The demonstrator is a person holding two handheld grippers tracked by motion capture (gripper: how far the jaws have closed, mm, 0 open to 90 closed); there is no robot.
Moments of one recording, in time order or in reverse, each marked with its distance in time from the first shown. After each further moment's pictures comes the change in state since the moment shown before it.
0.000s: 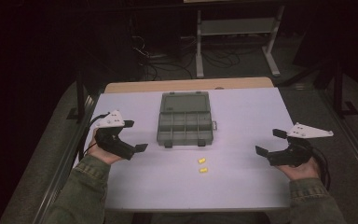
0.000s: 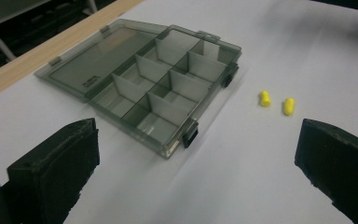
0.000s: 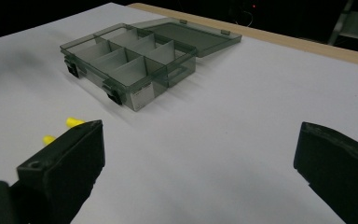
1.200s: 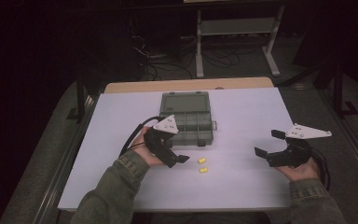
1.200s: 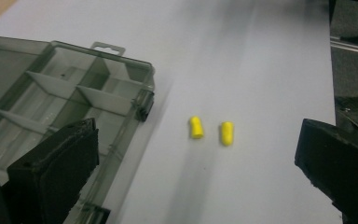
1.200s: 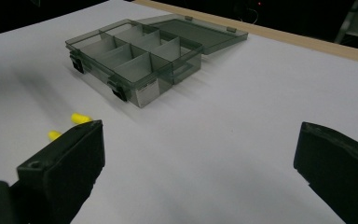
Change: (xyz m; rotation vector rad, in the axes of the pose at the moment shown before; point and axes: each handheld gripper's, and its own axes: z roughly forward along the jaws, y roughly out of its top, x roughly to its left) left arm -0.059 0.052 0.094 0.140 -0.227 0.169; right arm 0.002 0.000 0.001 0.014 0.016 -0.014
